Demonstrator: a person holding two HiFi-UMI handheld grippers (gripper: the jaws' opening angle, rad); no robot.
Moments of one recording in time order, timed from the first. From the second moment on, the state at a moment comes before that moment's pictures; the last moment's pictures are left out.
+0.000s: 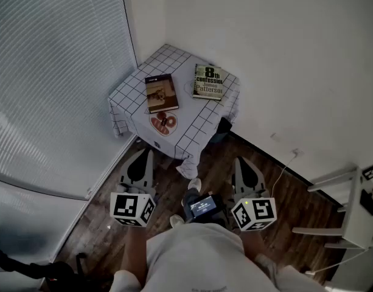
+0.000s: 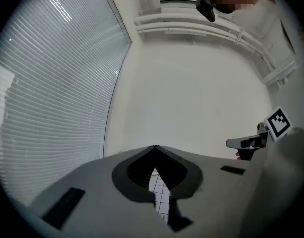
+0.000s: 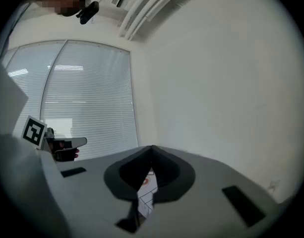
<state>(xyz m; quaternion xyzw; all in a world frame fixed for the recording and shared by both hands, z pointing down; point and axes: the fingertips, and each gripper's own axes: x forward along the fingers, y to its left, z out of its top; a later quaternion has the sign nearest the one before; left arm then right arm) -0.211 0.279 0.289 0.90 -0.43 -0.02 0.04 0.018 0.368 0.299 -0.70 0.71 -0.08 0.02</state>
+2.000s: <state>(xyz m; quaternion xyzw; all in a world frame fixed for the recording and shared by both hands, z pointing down) -0.108 0.070 0.335 0.91 -0.41 0.06 0.04 0.113 0.141 0.343 -0.70 0.71 -0.14 0.00</state>
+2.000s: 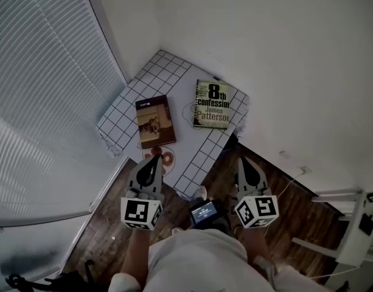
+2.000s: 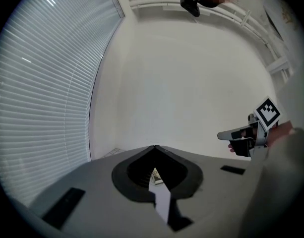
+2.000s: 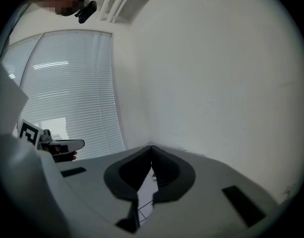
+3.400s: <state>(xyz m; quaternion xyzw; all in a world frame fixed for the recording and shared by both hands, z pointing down) 0.029 -0.068 0.385 0.91 -0.40 0.12 0.06 0.231 0.001 0.412 -0.69 0.70 -0.16 -0.07</state>
